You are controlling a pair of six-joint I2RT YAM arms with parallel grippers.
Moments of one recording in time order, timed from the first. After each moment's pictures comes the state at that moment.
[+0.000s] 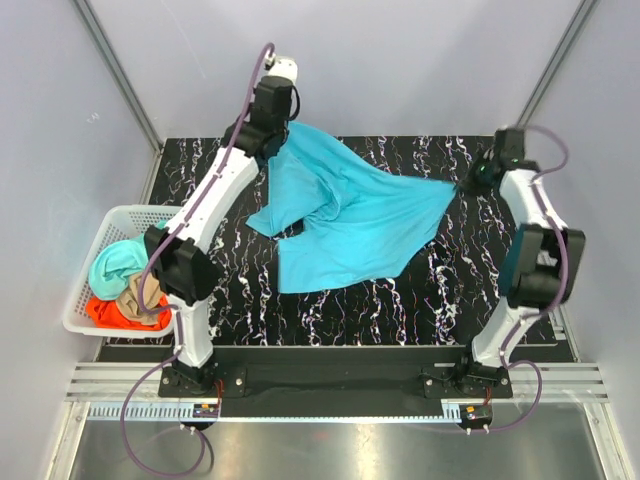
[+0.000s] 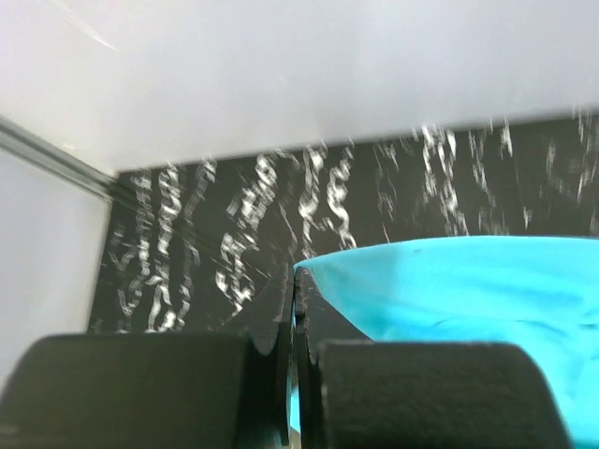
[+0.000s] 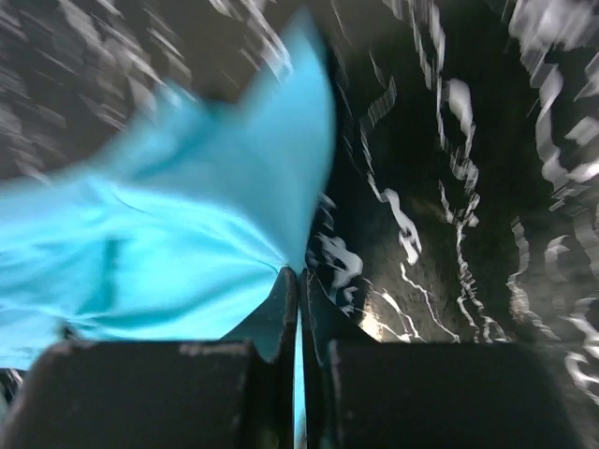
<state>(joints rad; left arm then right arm) -0.45 1.97 2.10 -0.53 -0.53 0.04 -0.16 1.86 1.49 -0.54 -0.21 0.44</state>
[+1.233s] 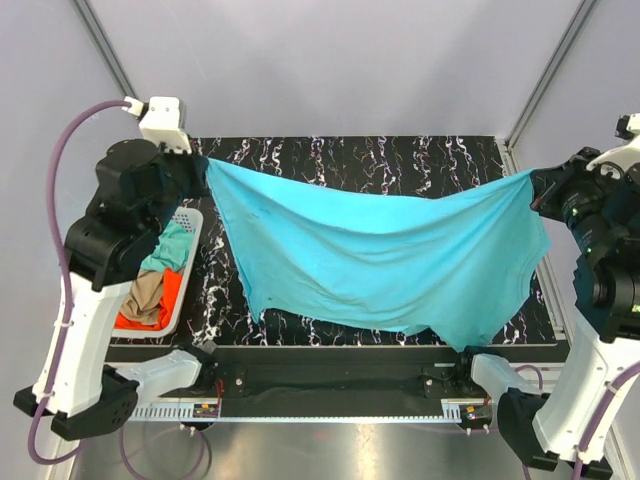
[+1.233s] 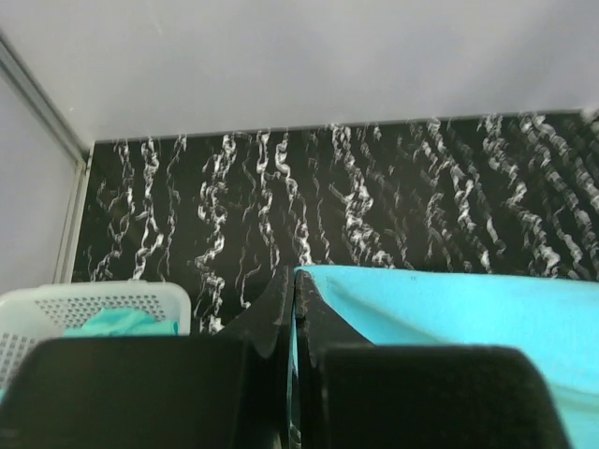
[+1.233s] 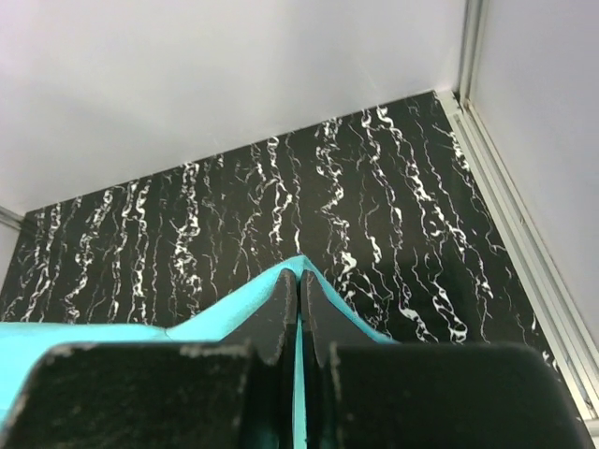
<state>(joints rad) -0.45 1.09 1.77 -0.88 -0.29 -0.13 -0.16 1.03 1.98 -1.12 -0.10 0.25</state>
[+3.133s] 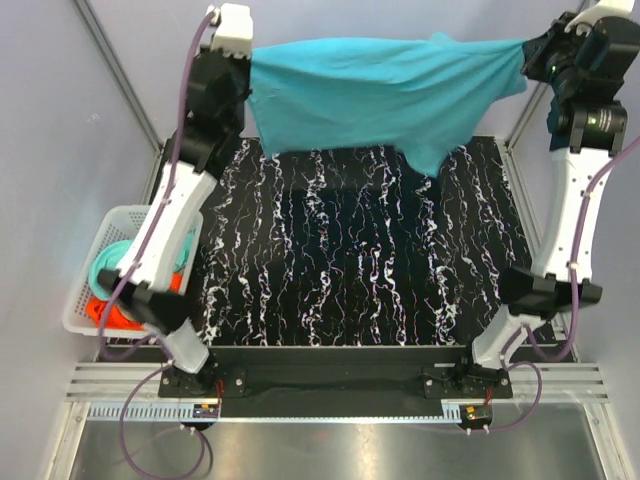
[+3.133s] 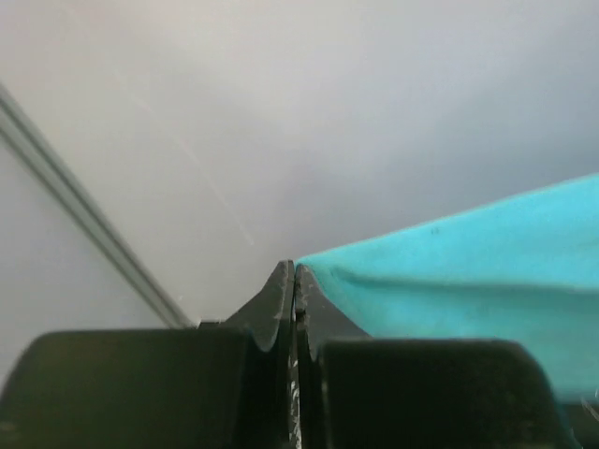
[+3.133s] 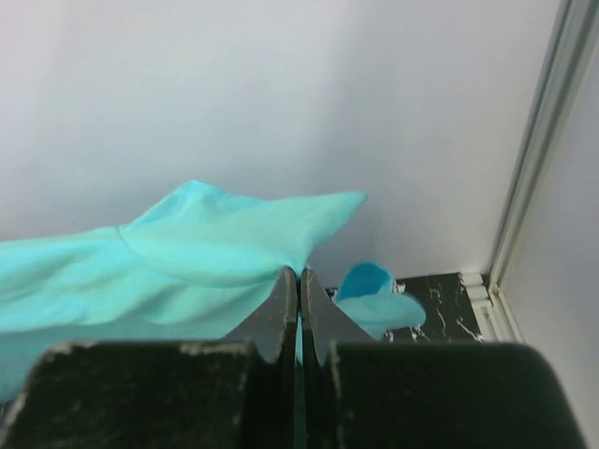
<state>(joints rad) -0.42 1.77 2.19 -0.29 -0.50 0.26 -0.17 1.84 2.52 -0.66 -0.15 0.22</state>
